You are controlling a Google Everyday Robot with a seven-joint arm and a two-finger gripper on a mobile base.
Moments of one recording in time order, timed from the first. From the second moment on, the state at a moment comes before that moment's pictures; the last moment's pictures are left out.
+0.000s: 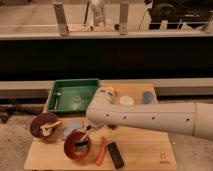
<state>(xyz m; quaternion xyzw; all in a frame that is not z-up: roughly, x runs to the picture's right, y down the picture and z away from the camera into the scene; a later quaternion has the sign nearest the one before) -0.063 0.174 0.726 -0.21 -0.16 -0.24 0.94</state>
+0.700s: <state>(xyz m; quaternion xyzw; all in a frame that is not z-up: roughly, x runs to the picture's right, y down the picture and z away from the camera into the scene) -0.093 0.183 0.739 -0.17 -0.15 -0.26 0.94</state>
